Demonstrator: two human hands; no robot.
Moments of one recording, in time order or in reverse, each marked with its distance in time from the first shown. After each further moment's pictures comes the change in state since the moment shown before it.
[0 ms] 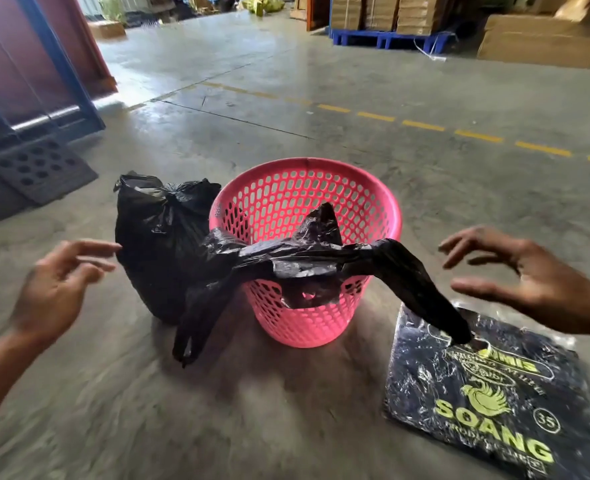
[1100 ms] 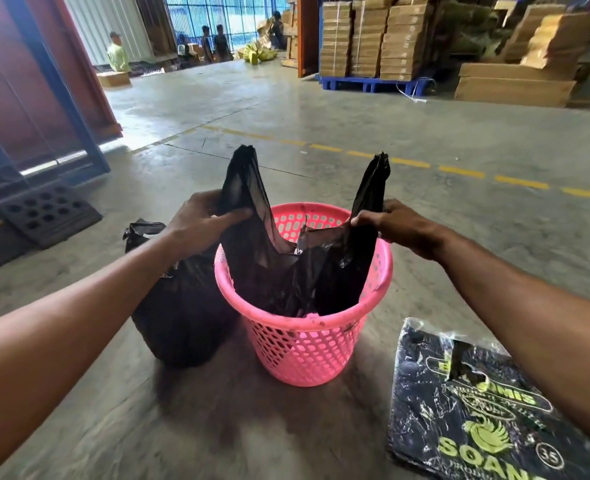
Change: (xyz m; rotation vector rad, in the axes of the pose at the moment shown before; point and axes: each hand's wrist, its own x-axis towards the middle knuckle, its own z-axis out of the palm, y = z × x) left_hand 0.134 0.140 0.088 -0.196 -0.267 0.059; right_hand 0.169 -0.028 0.017 0.339 0.078 0.345
